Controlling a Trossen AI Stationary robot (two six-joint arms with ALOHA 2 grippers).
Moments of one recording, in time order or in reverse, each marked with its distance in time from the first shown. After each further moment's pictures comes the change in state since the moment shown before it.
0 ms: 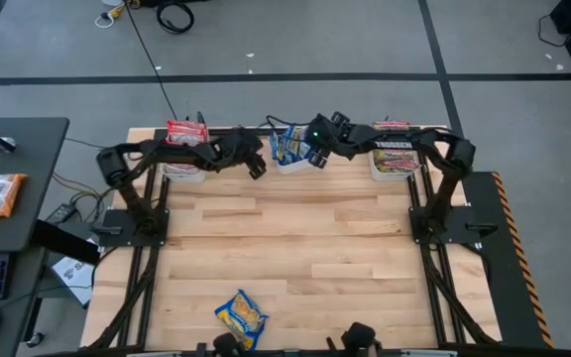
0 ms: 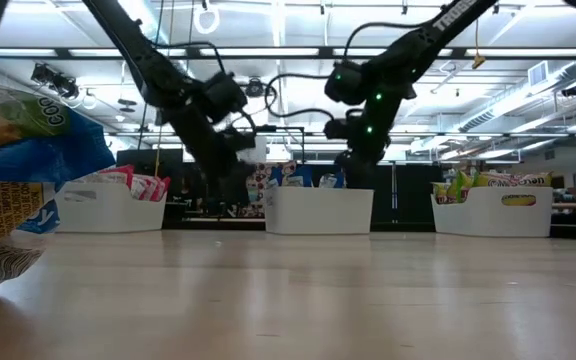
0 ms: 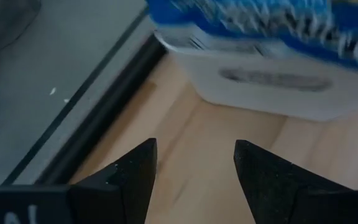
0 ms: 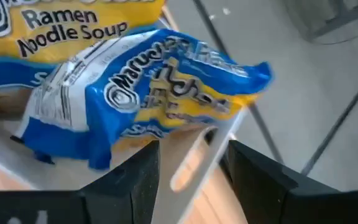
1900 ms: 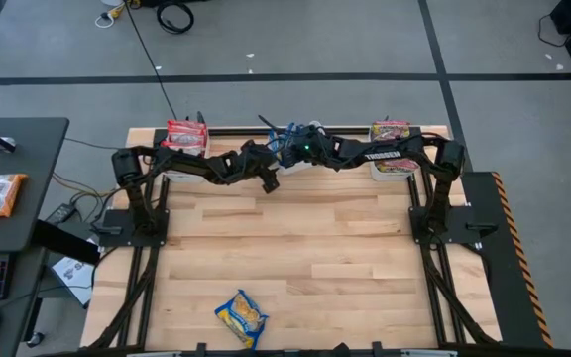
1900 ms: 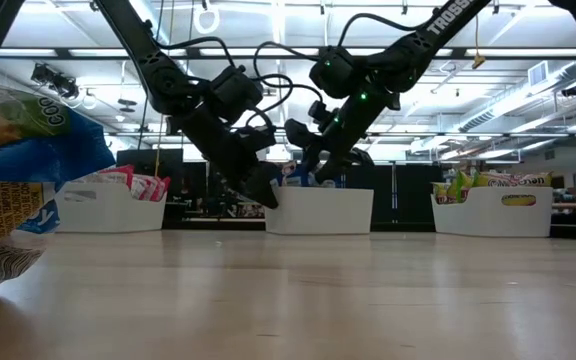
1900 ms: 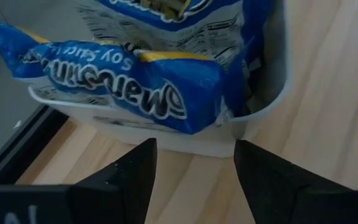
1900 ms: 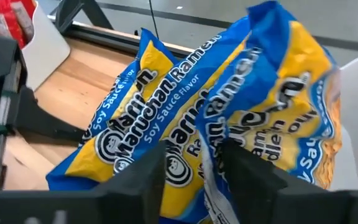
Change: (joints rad) left arm -0.139 0.104 0.000 0.196 0.012 -0.061; right arm 0.115 0.079 -0.025 0.369 -0.133 0.802
